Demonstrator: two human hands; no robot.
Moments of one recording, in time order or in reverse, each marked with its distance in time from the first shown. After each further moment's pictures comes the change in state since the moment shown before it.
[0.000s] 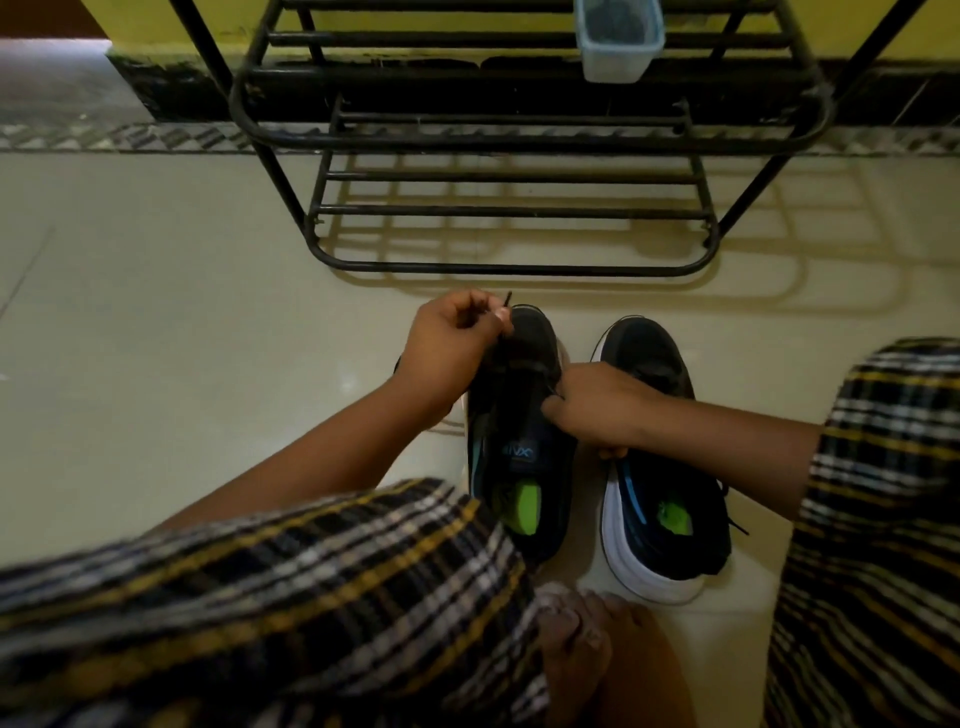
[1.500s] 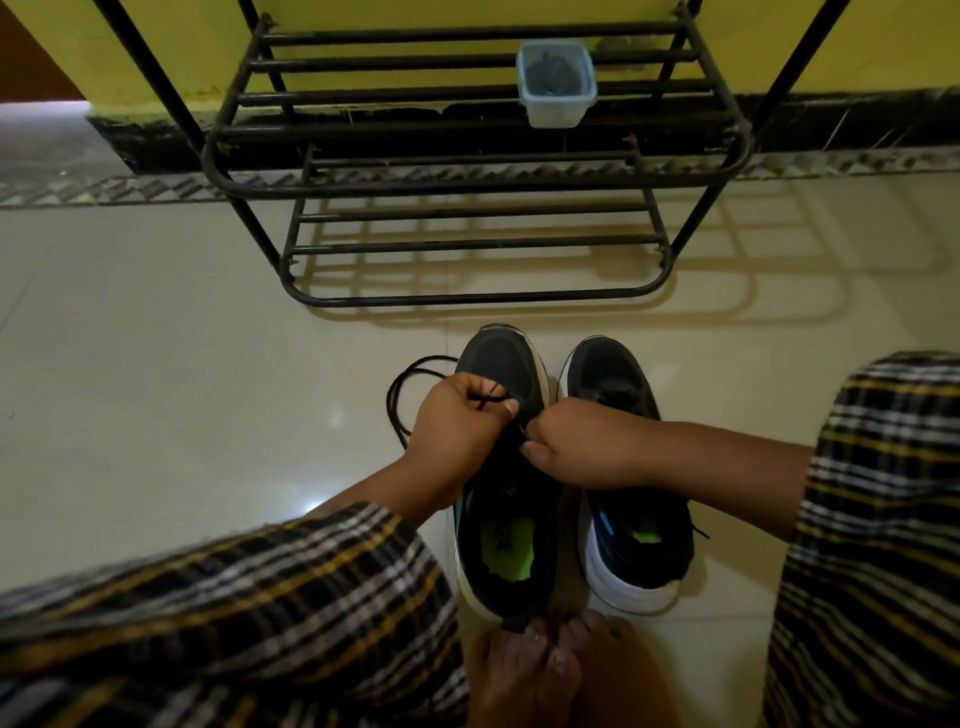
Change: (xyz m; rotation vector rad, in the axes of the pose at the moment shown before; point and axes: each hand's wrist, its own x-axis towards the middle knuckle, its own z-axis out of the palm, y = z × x) left_hand -0.033 -0.008 0.033 0.078 -0.028 -0.220; right_hand -0.027 0.008 -0.006 -0.274 -0.076 -0.316
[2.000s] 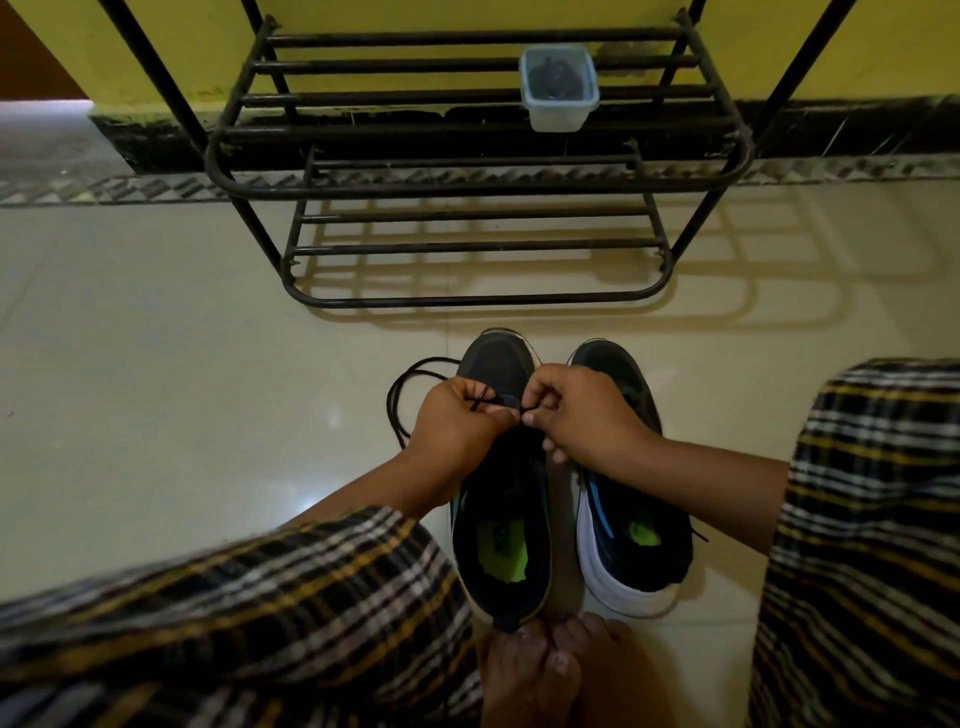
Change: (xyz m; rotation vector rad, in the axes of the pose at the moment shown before) left_hand 0.003 -0.001 -0.001 -0.050 -0.037 -0.050; right_hand 0.006 0.003 0.012 0.729 0.494 0.211
